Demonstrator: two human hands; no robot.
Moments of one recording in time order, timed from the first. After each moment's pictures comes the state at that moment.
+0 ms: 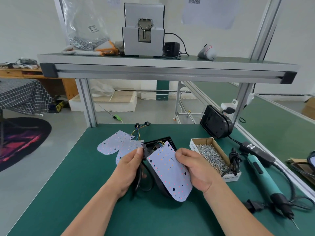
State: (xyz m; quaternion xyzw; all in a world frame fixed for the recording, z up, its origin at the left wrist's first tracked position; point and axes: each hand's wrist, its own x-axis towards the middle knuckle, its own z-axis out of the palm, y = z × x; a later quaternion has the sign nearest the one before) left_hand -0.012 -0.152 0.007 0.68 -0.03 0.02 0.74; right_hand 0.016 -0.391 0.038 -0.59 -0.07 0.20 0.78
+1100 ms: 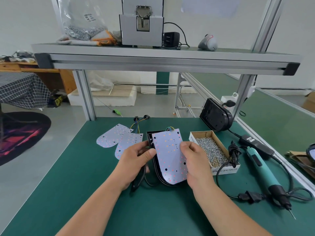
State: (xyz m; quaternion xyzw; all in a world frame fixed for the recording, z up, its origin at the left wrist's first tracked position) left_hand -0.016 -0.162 0.013 0.72 -0.06 0.03 0.69; right_hand 0.005 -0.365 0.028 -0.63 0.08 -0.04 0.77
